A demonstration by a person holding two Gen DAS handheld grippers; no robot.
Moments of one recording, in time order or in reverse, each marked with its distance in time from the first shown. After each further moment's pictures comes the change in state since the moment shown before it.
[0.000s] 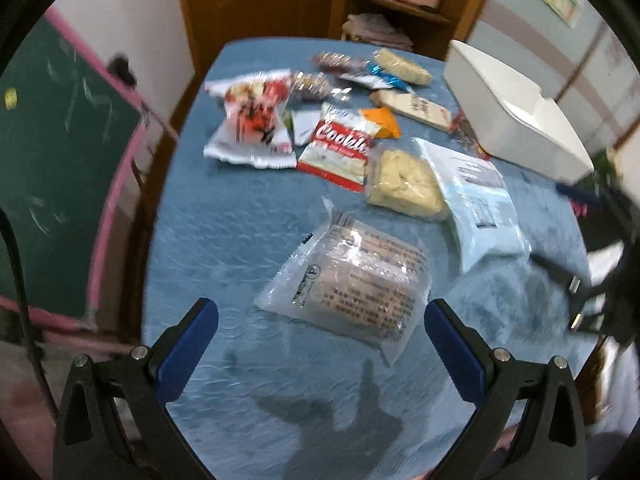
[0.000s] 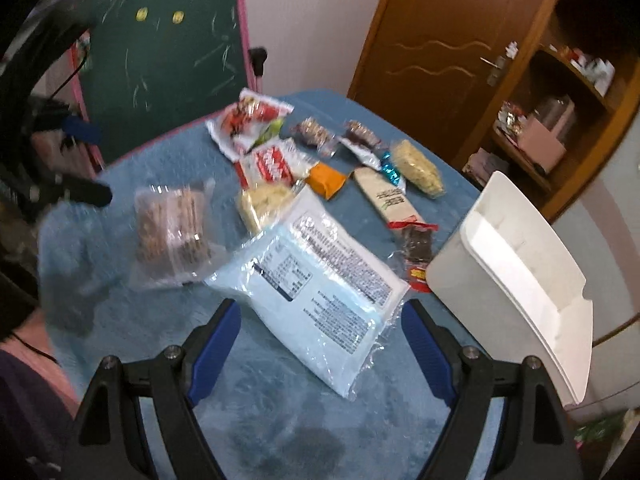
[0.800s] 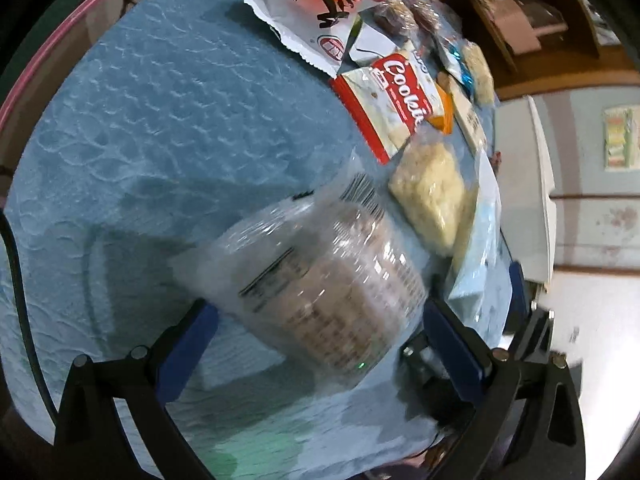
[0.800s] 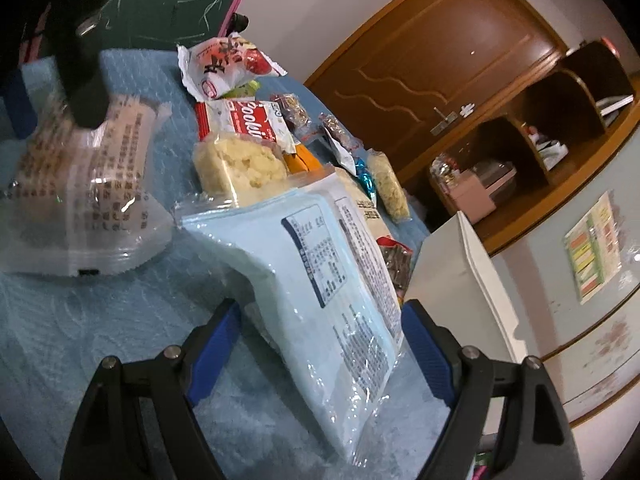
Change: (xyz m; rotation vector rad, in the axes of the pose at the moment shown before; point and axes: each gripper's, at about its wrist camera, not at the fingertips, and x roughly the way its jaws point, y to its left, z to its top) left arm 0.097 0.028 0.003 -0.522 0.246 -0.332; right arm 0.078 0.064 -0.011 -0.181 -0.074 -0.463
